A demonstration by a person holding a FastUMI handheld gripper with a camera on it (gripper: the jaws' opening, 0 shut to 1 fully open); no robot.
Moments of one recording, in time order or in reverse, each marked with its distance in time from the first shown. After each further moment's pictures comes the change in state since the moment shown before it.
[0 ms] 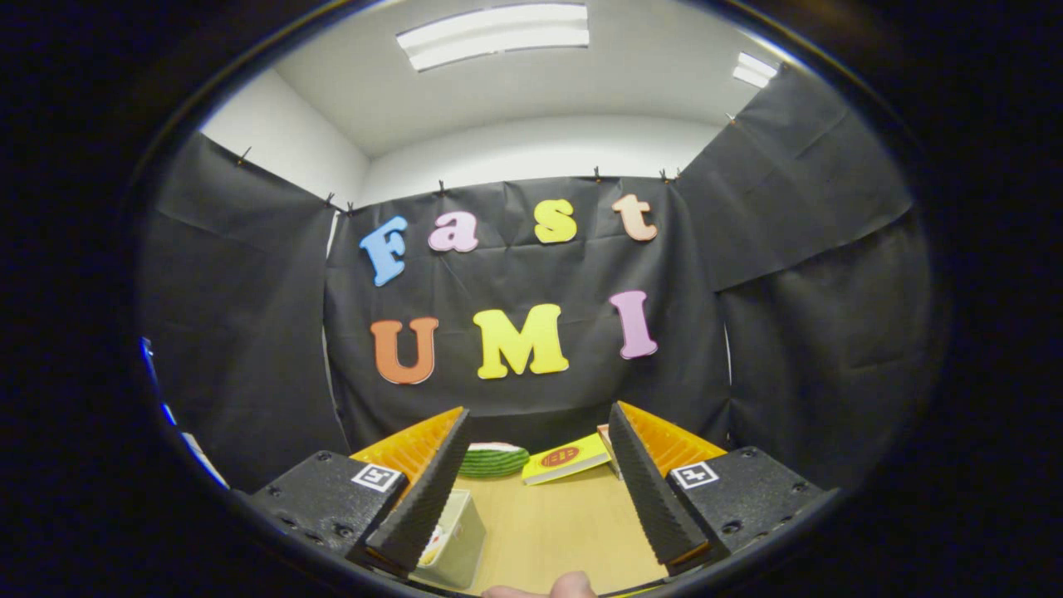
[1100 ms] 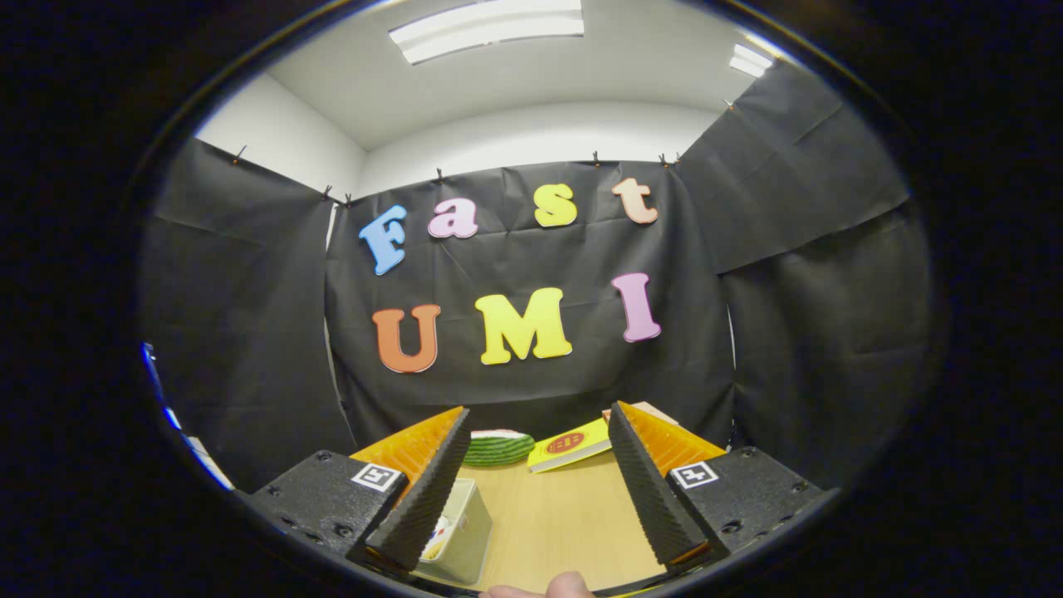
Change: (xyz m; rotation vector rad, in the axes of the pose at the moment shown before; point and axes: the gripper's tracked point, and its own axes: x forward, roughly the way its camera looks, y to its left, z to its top) arm 0.001 0.007 -0.012 0.026 0.037 0.005
